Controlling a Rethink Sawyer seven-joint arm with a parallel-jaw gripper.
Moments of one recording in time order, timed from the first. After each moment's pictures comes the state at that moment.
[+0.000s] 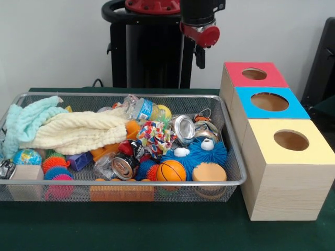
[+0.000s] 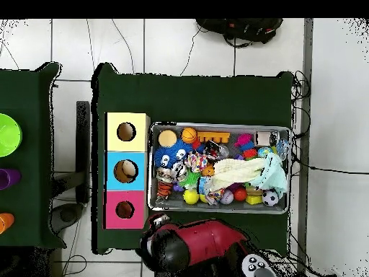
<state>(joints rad) -0.50 -0.87 0.37 2.30 -0.44 0.31 3.10</state>
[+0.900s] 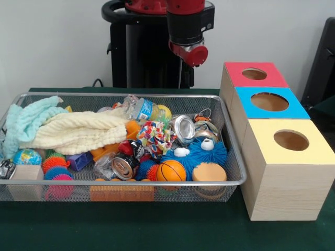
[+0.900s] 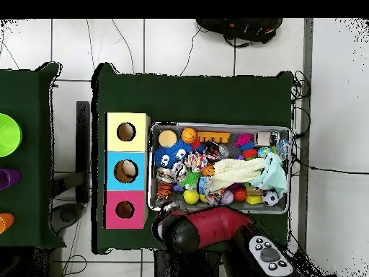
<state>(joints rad) -0.51 -0.75 0.33 2.16 -0.50 0.31 3.10</state>
